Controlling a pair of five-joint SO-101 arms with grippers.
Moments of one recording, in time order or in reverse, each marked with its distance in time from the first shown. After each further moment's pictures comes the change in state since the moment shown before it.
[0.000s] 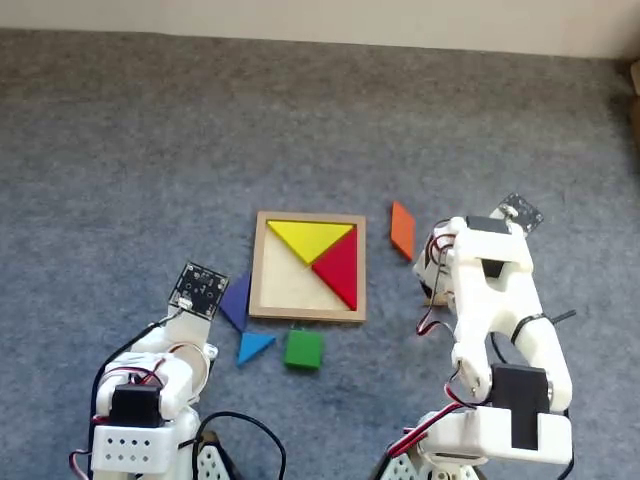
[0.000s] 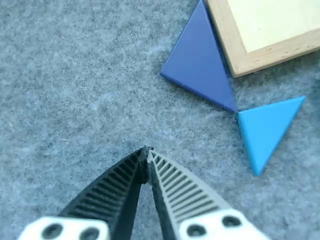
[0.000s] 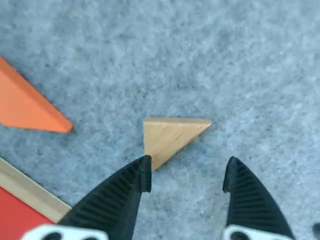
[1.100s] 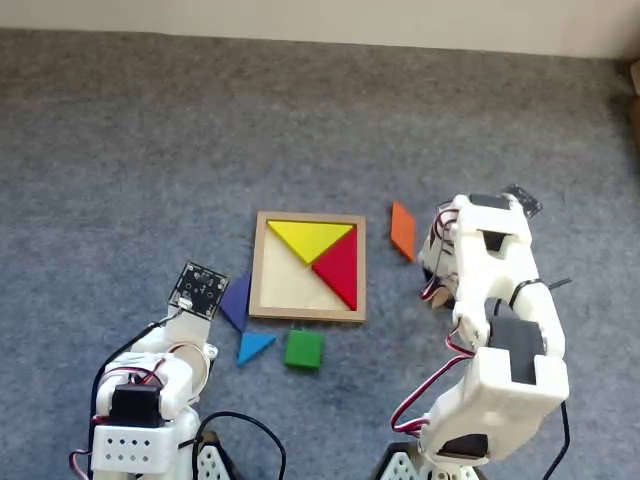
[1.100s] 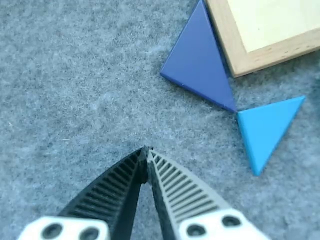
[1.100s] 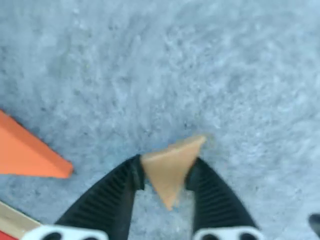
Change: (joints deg) left arm 0.0 0.0 0.0 0.0 0.0; right arm 1.5 15.2 -13.5 4.0 2.9
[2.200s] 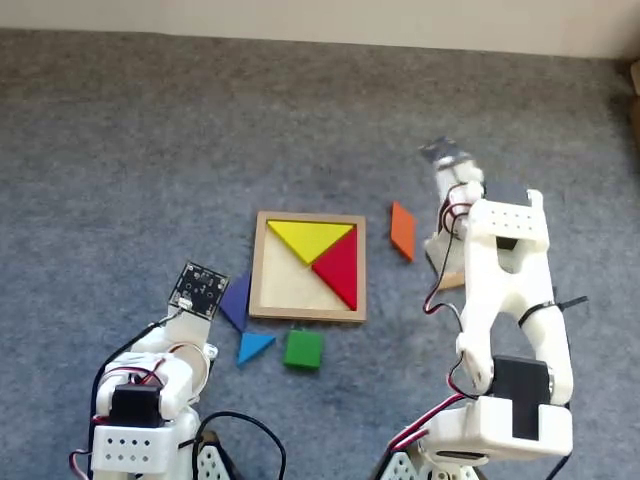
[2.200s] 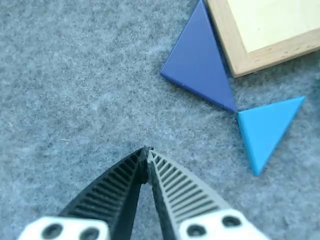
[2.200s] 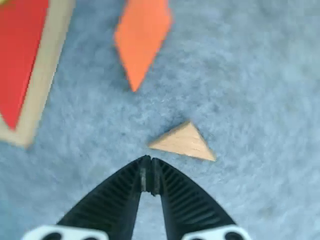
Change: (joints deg) left arm 0.0 0.0 0.0 0.0 0.0; right arm 0.2 -13.1 -1.7 4.7 77.3
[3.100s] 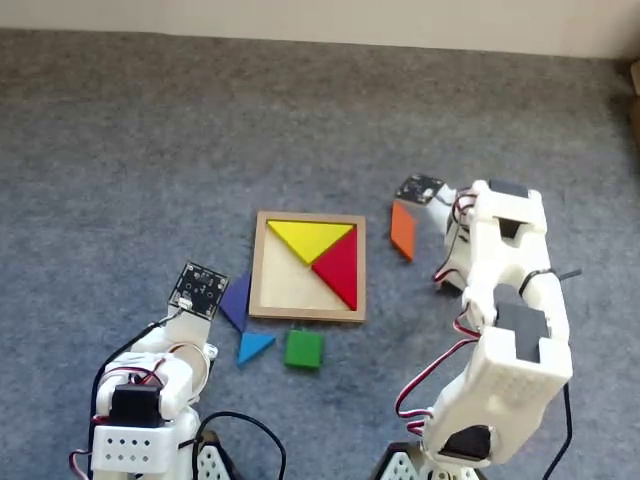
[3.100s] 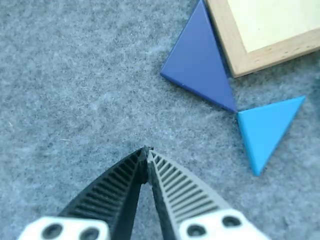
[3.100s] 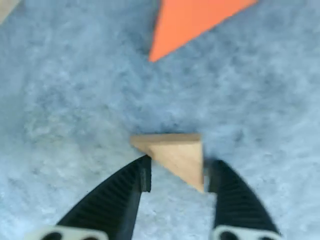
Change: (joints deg) left arm 0.0 0.0 0.0 0.0 0.0; right arm 2.4 19.9 -8.4 -0.1 21.8
